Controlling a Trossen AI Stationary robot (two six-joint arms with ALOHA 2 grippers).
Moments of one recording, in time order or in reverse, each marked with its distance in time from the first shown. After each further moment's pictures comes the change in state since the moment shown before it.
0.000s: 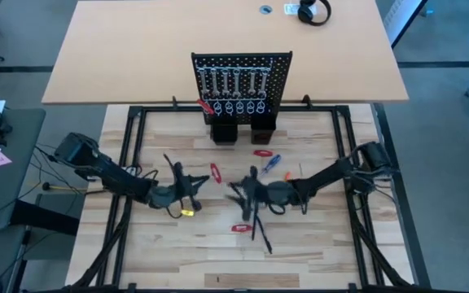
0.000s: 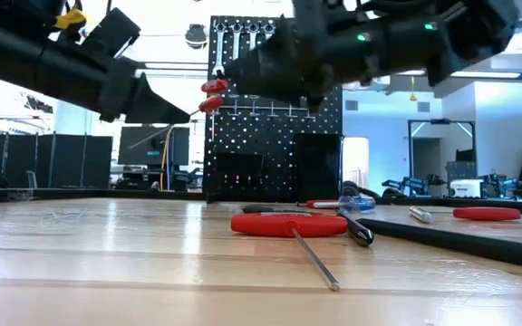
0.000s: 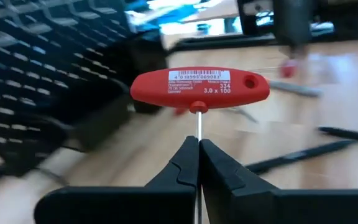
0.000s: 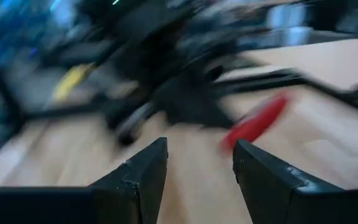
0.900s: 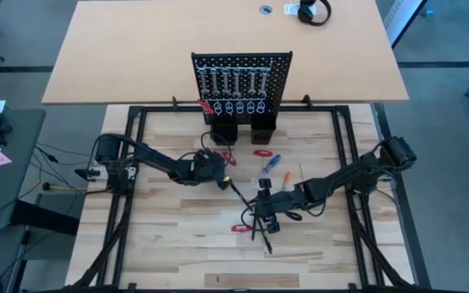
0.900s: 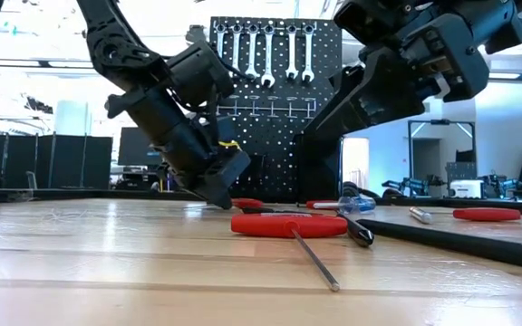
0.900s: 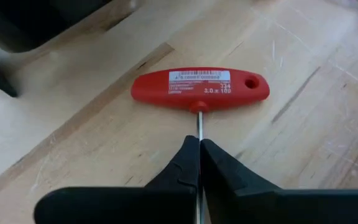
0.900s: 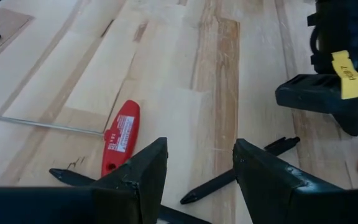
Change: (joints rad) left arm 0.432 0.385 0.446 -0.787 0.393 -0.516; right arm 0.094 -0.225 -0.040 -0.703 -0.181 -0.167
